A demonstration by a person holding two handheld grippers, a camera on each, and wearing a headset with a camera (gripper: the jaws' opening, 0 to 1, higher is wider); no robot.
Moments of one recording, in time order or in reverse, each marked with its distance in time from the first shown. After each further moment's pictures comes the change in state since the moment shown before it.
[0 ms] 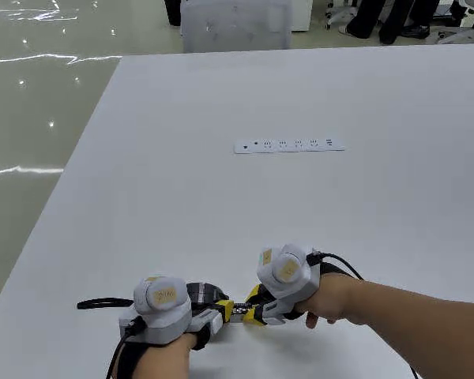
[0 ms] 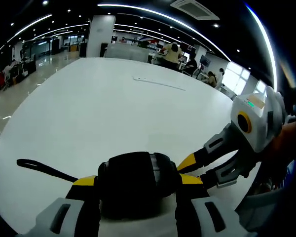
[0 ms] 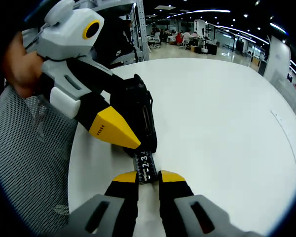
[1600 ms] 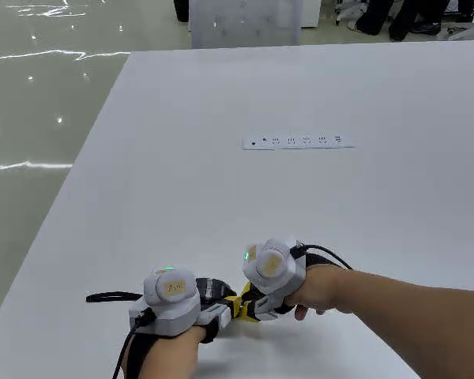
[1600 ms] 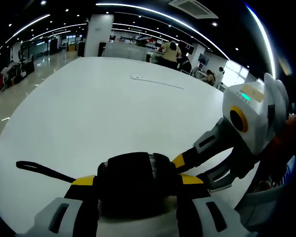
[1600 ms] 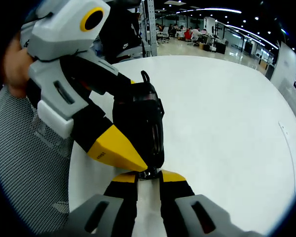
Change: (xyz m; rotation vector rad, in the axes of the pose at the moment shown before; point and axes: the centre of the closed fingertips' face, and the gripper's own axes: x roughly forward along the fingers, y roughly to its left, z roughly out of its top) left arm 0.000 -0.002 0.000 0.021 0.007 -0.017; right arm 0.014 0.007 0.014 -0.057 0.058 0.025
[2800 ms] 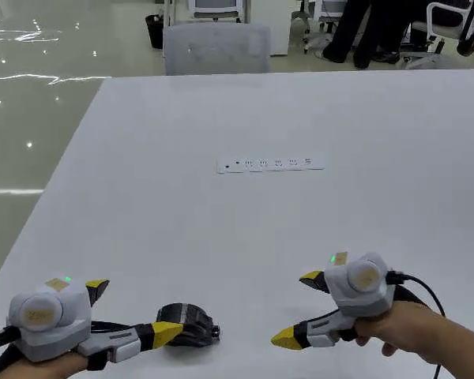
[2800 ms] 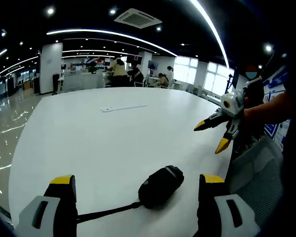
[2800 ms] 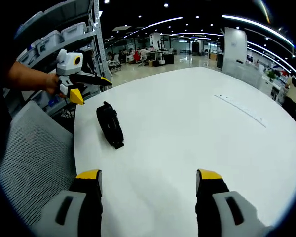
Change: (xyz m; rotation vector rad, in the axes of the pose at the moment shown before) left arm -0.059 0.040 0.060 0.338 -0.159 -0.311; right arm -0.147 -0.028 -0.072 0.337 -0.256 -0.327
